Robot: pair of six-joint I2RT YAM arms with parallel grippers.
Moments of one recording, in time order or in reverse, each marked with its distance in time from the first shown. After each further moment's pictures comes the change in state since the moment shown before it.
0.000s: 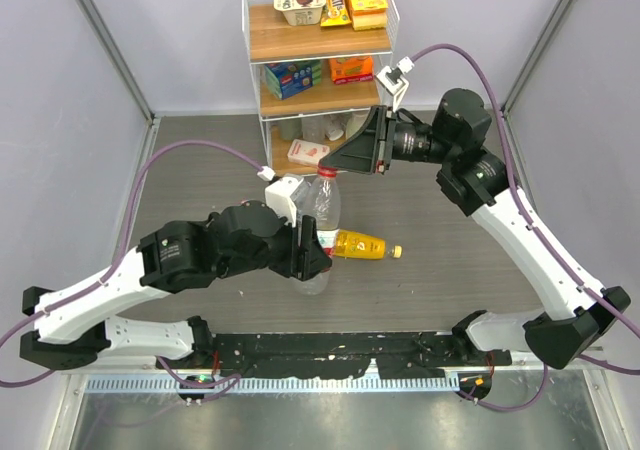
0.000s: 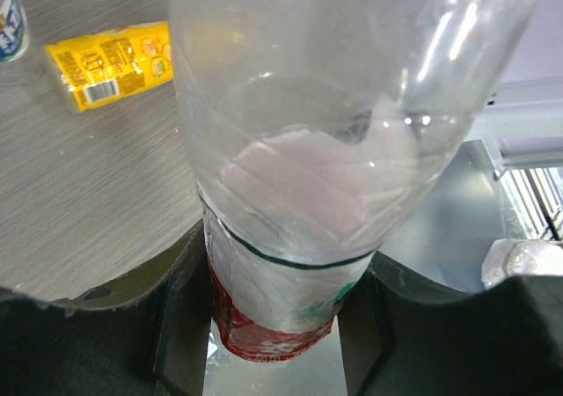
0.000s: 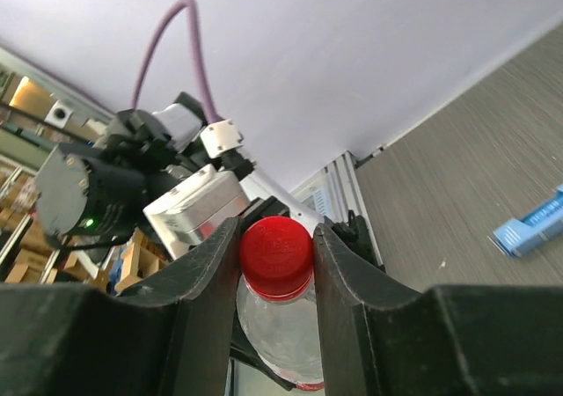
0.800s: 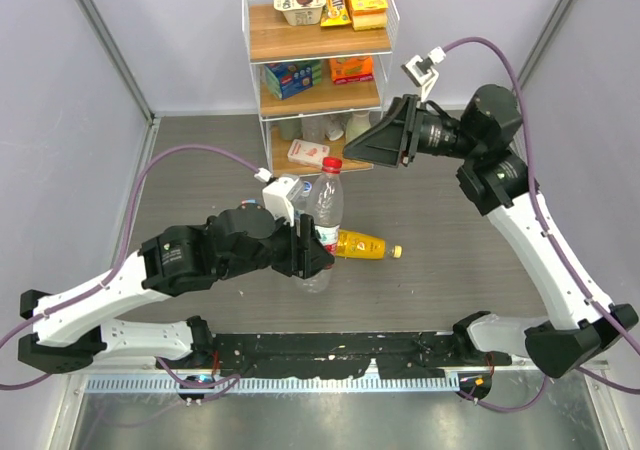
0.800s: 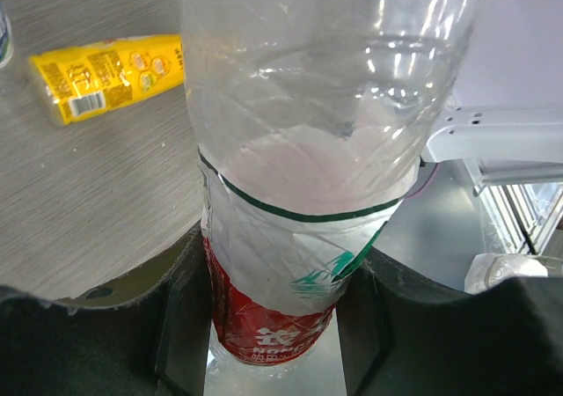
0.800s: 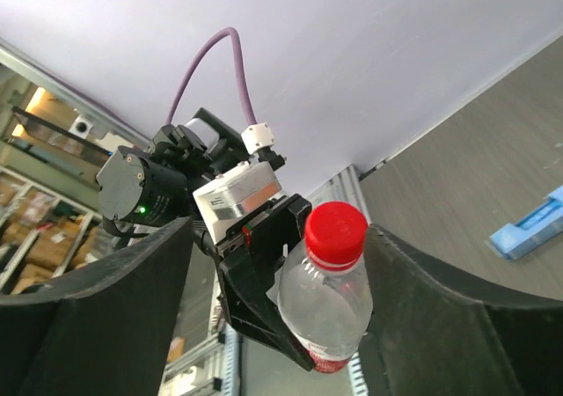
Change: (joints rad) left arm 0.004 -0.051 -0.085 0.126 0.014 -0.016; right arm -0.119 -0.031 -0.008 0.095 -0.120 0.097
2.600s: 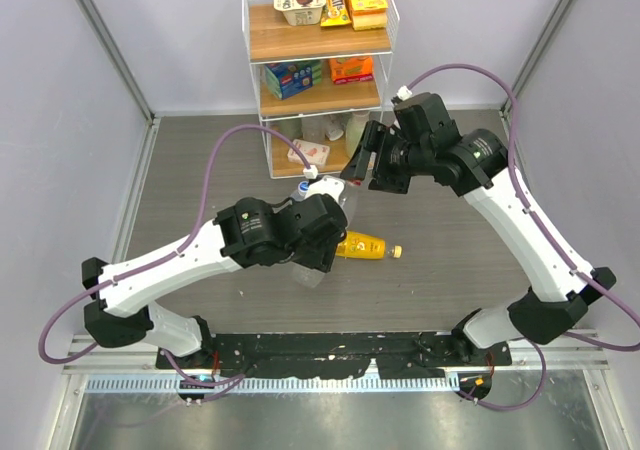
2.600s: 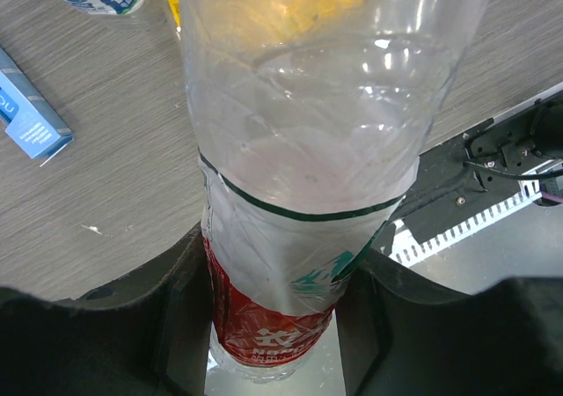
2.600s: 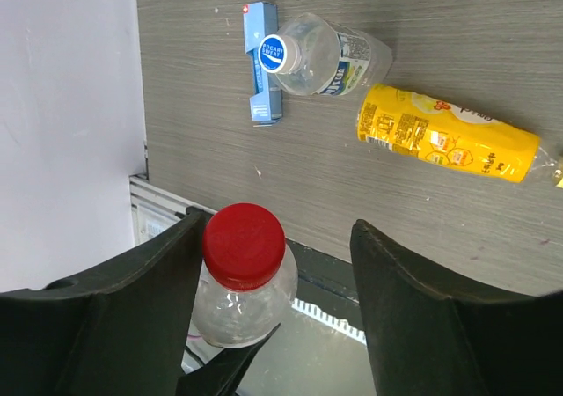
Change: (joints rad) left arm 0.005 0.376 0.274 -0.395 -0.144 0.044; right arm 0.208 0.197 0.359 -1.062 0.890 -0.106
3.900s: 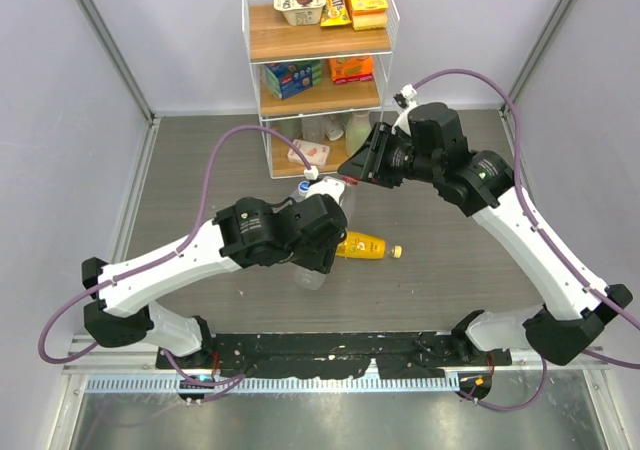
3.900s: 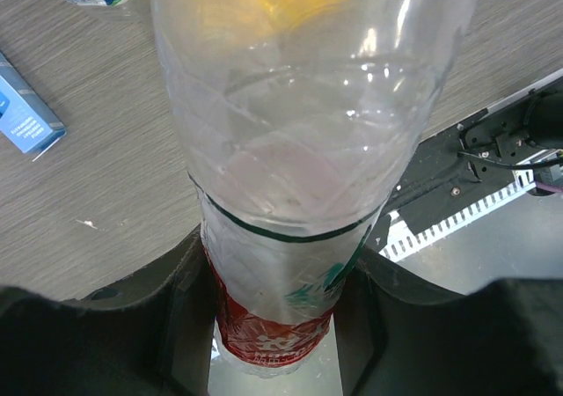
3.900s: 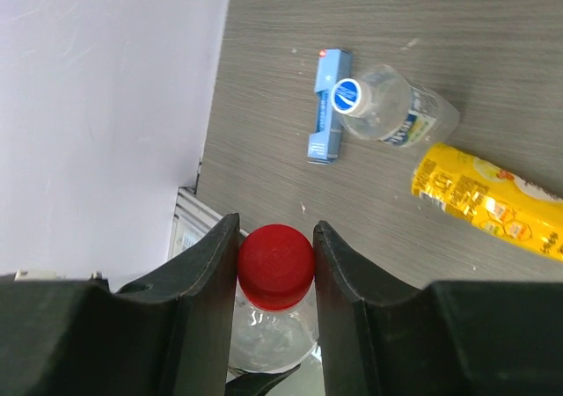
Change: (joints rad) left arm -0.008 0.015 0.022 -0.018 0.020 -0.002; right arm -0.003 -0.128 -0.226 0.309 -0.067 0.006
